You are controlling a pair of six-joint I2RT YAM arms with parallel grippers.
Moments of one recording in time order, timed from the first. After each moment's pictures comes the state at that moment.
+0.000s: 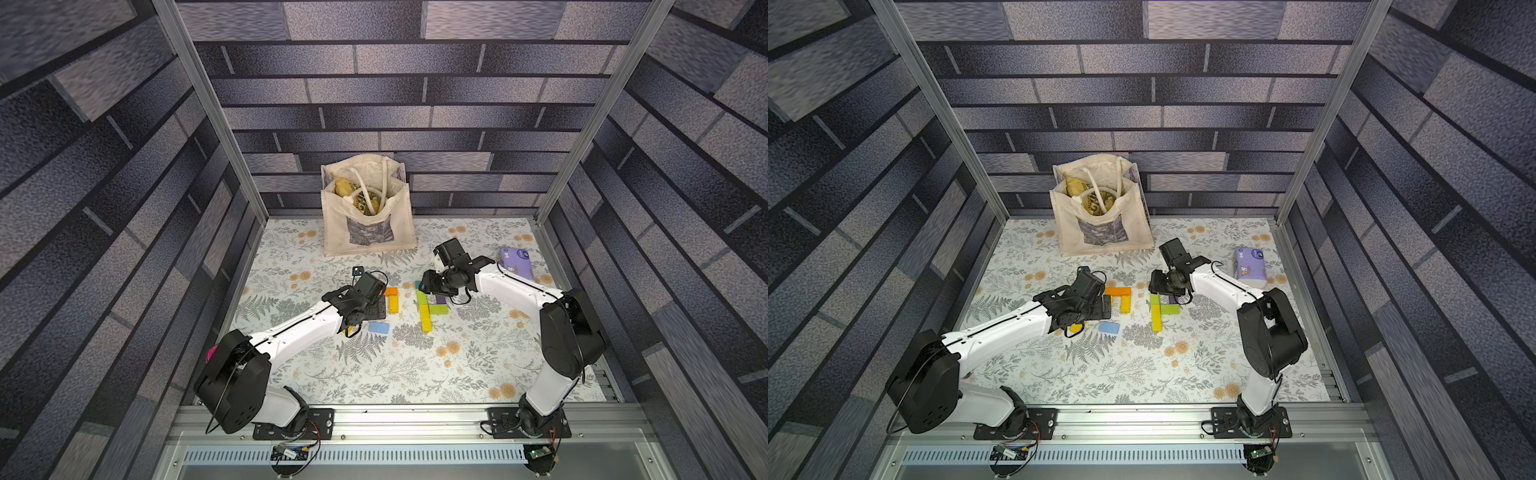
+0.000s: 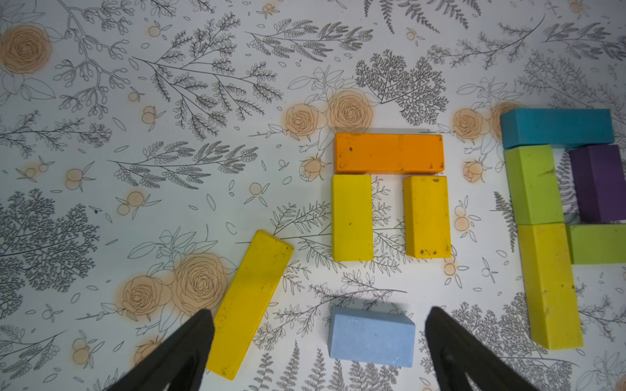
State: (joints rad) left arm -0.67 1.41 0.89 -0.52 -0.26 -0.61; right arm 0.54 1.75 1.24 -0.55 -0.22 0.53
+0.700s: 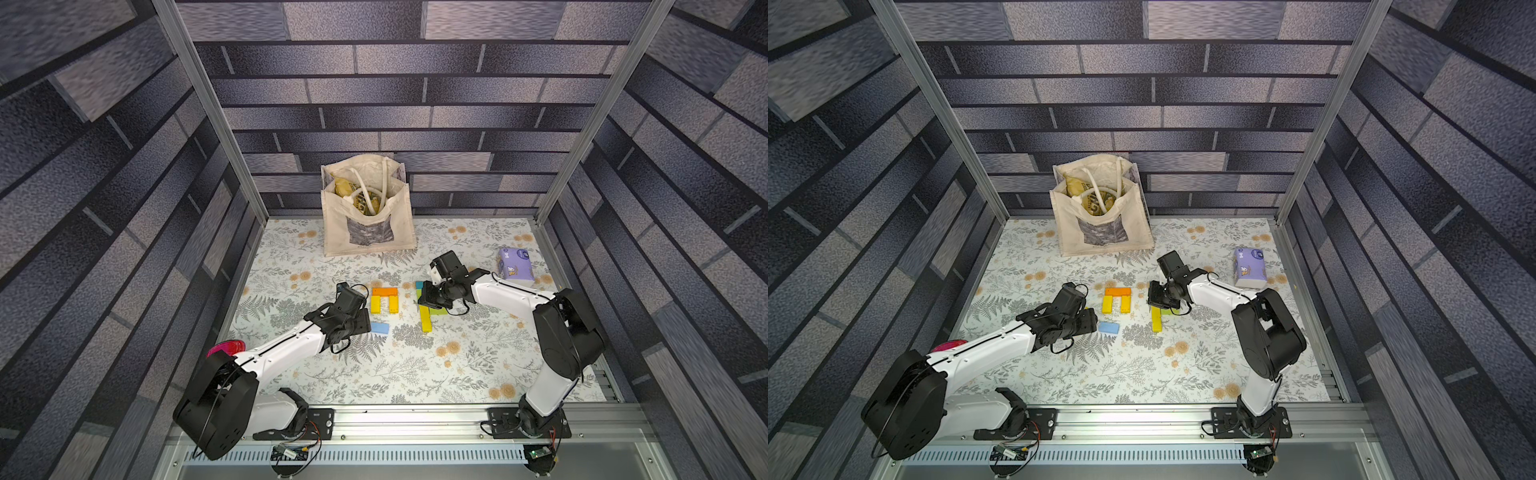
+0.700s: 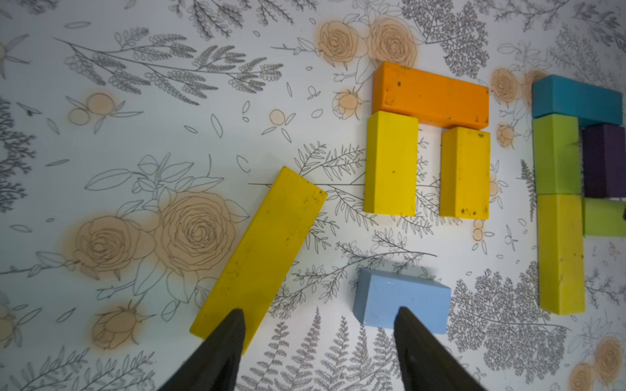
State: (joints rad) left arm -0.58 1.27 0.61 -0.32 -0.06 -0.66; right arm 0.60 1.75 1.10 -0.40 -0.36 0.68
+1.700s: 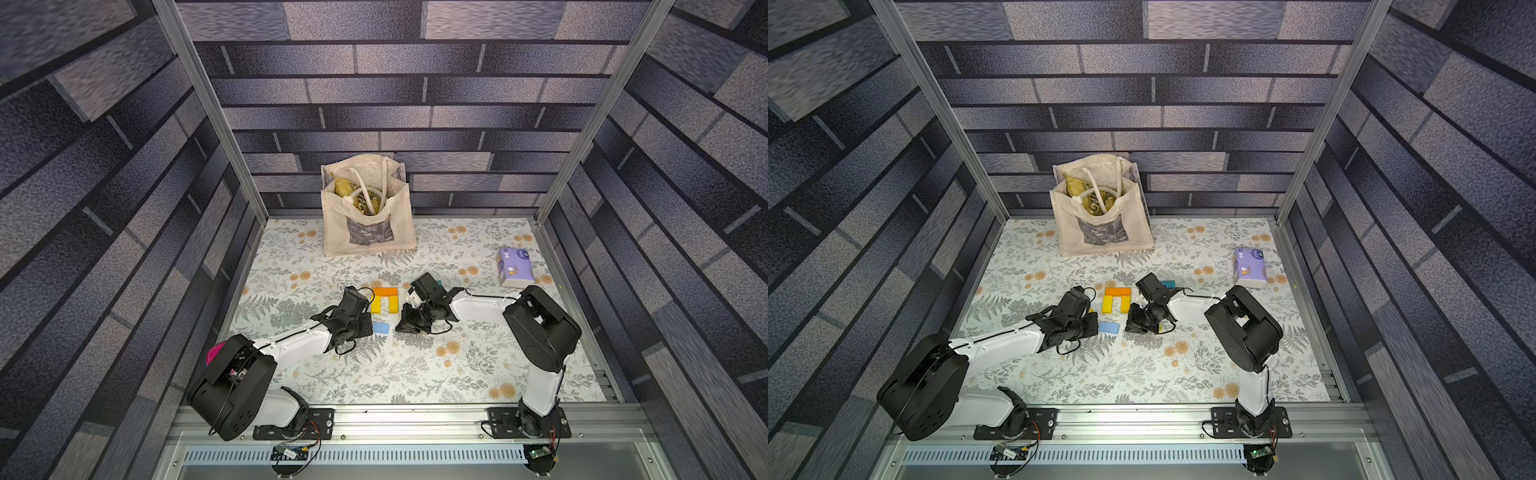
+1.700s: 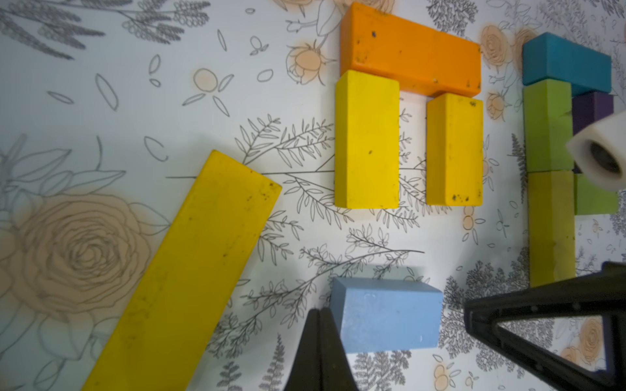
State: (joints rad) left arm -0.58 1.38 0.57 -0.17 0.02 -0.67; right arm 0.76 1.87 1.03 -0.24 -0.54 0.92
